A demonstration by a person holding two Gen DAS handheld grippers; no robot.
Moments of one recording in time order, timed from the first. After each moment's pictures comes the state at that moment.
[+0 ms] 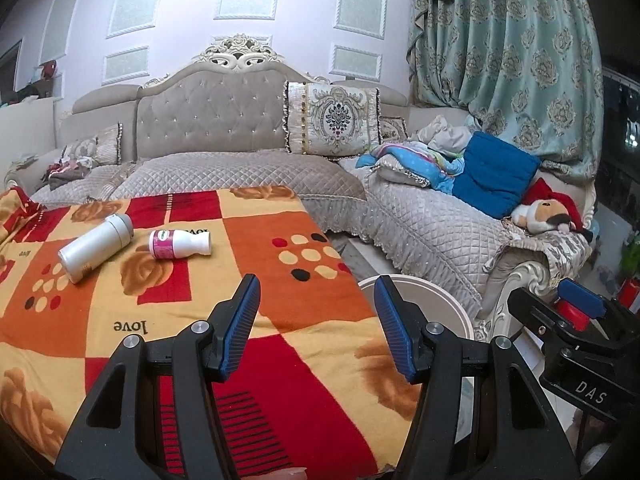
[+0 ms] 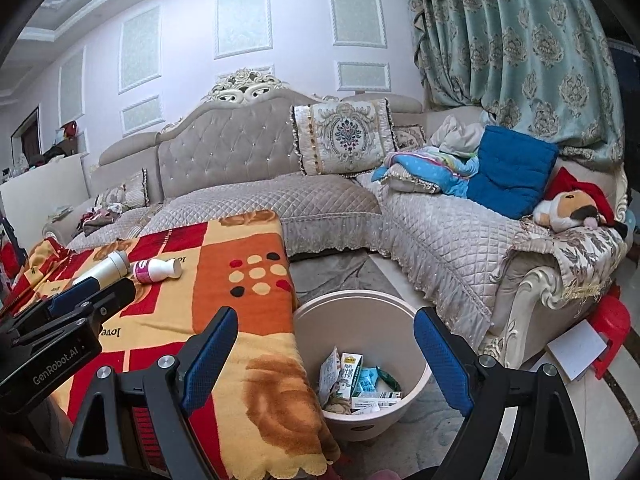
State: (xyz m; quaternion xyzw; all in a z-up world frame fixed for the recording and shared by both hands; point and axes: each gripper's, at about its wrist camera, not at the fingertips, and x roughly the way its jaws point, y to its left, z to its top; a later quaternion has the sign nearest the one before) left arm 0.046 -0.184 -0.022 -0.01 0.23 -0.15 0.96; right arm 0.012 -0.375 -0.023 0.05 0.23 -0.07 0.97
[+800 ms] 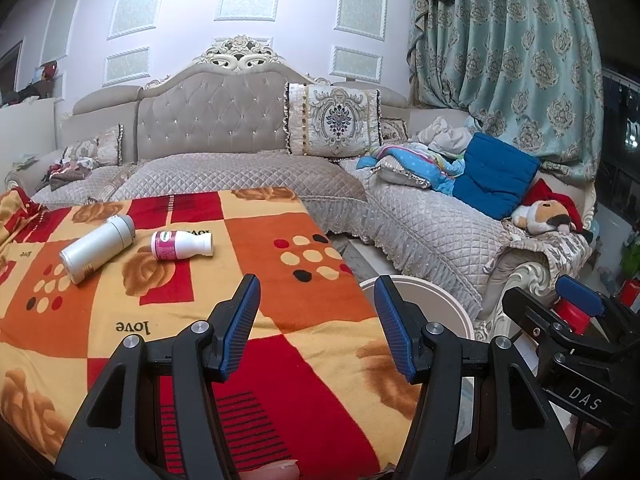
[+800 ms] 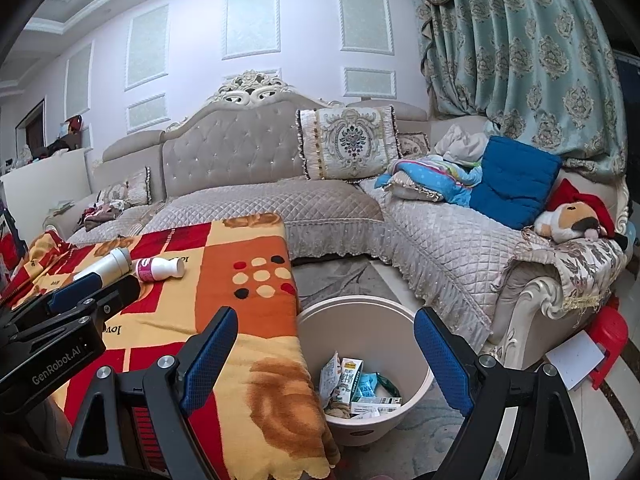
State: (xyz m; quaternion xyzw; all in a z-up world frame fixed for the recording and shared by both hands) left arm 0.045 -0.183 -0.021 -0.02 0.23 -0.15 0.96; right arm 0.012 -0.365 -0.021 0.03 0.22 -0.06 0.97
